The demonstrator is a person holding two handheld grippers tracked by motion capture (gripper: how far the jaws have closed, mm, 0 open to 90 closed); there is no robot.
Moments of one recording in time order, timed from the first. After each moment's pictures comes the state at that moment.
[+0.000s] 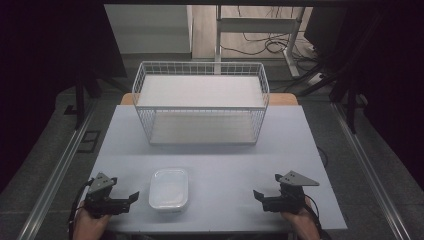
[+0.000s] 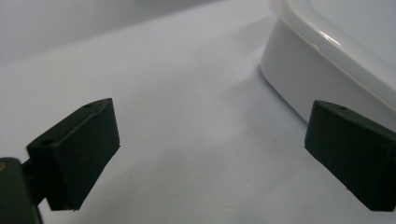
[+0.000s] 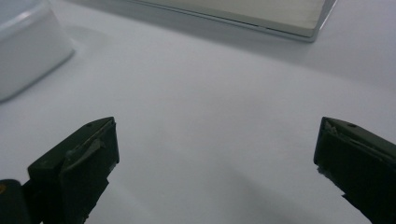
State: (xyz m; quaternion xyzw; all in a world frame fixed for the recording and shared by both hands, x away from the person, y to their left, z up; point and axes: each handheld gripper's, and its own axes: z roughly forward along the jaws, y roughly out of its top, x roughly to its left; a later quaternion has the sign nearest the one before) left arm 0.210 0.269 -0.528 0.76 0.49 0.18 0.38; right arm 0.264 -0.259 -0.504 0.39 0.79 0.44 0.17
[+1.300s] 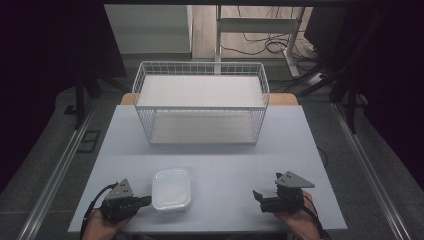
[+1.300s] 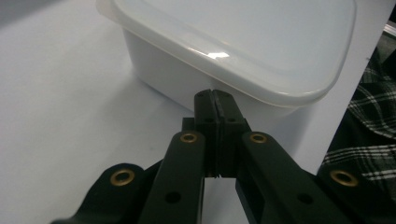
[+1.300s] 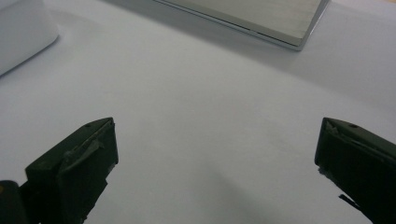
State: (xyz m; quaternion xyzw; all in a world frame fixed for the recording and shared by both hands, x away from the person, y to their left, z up) left arm 0.206 0.228 -0.522 0.84 0.35 0.08 0.41; right arm 0.260 -0.252 -0.498 0.37 0.81 0.41 0.22
